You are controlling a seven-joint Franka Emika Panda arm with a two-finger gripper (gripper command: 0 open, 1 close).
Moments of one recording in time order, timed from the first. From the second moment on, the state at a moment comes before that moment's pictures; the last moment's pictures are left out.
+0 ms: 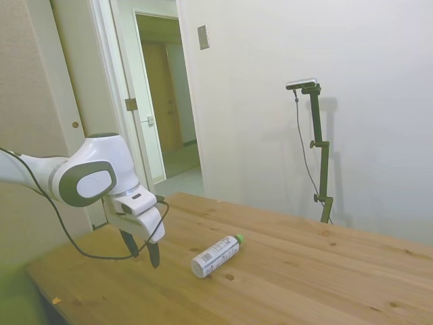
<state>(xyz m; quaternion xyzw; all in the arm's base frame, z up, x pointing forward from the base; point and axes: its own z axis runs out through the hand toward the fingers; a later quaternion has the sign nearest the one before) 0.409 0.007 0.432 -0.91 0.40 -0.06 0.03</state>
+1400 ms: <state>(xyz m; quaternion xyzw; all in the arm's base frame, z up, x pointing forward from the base) 0.667 -0.072 0.416 -0.88 0.45 -0.12 -0.03</state>
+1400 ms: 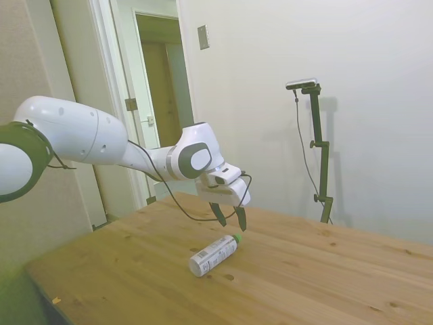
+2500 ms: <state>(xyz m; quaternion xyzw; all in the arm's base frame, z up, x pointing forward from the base) 0.676 -0.081 0.355 -0.88 0.47 -0.10 -0.05</state>
